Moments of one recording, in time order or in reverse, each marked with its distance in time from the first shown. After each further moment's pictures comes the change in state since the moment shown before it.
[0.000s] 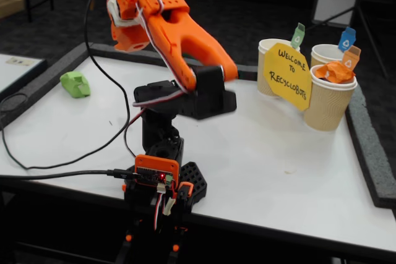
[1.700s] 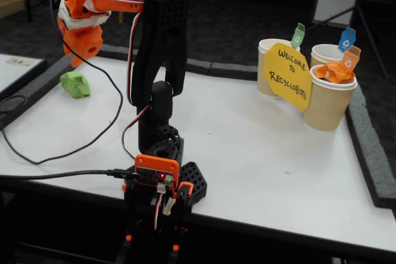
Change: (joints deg) arm -10.1 -60.5 -31.8 -14.2 0.0
